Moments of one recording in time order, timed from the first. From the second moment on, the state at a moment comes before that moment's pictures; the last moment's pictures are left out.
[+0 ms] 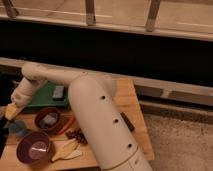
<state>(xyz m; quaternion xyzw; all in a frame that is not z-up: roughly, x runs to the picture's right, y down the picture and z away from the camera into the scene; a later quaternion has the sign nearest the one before) -0.456 0.118 0.716 -0.62 -0.22 0.22 0.72</state>
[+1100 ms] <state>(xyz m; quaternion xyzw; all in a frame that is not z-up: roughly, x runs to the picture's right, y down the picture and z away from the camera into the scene) -0.430 0.069 0.691 -0.56 -0.23 0.24 0.76</state>
